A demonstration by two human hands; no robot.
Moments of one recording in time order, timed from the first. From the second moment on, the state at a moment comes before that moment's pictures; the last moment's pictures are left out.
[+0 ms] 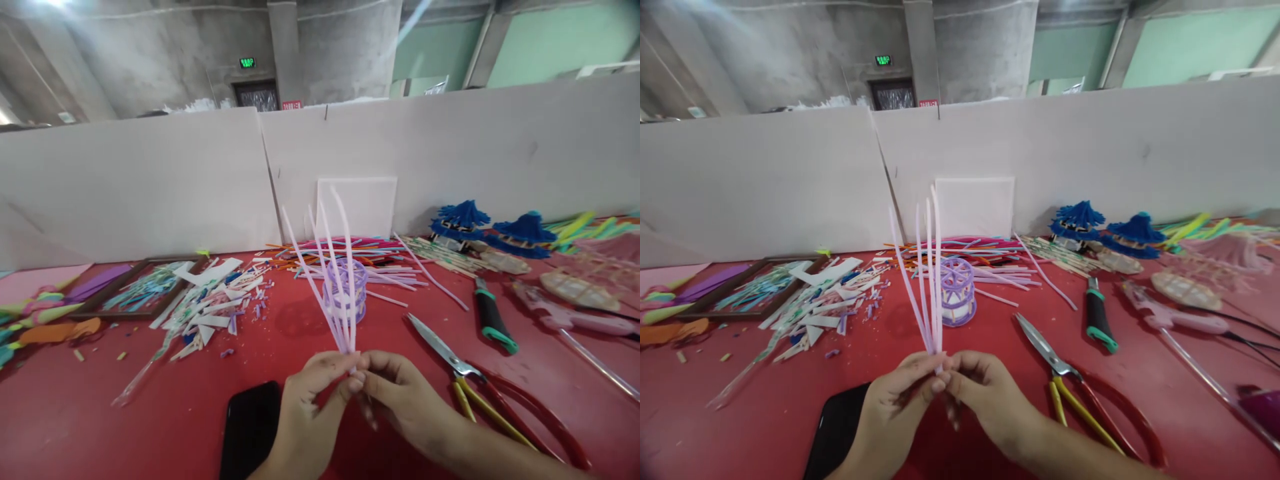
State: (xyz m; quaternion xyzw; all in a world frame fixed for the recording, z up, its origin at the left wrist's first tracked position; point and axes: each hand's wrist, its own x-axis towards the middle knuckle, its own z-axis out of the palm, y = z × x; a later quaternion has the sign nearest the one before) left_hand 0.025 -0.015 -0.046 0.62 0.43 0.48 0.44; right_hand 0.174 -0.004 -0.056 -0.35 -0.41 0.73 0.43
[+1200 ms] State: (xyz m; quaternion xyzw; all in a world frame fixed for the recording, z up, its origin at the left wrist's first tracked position) left_hand 0.033 -0.018 -0.034 0.43 0.37 0.54 0.62; right_hand 0.165 -0.013 -0.050 -0.26 -0.24 0.83 0.43
